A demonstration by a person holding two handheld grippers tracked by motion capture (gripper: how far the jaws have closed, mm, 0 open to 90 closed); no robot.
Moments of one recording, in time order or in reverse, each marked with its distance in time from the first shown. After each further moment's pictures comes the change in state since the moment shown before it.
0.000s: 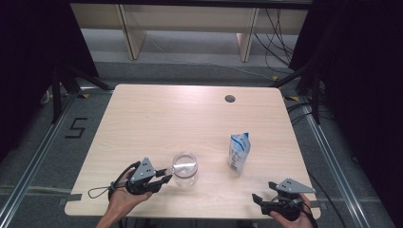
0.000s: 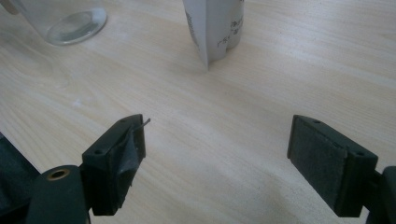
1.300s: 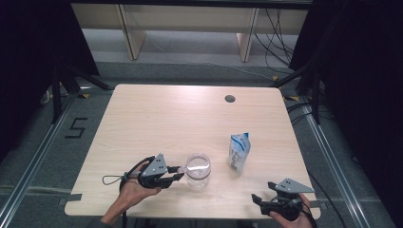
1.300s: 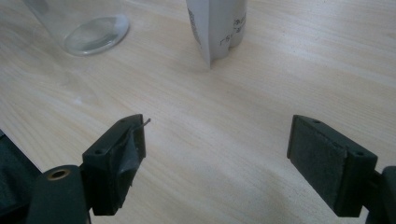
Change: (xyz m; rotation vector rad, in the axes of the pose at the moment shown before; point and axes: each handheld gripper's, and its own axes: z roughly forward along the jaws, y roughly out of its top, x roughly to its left) left arm 0.002 0.018 0.032 -0.022 -0.136 0.112; right arm 0.001 0.000 0.001 0.016 0.000 -0.001
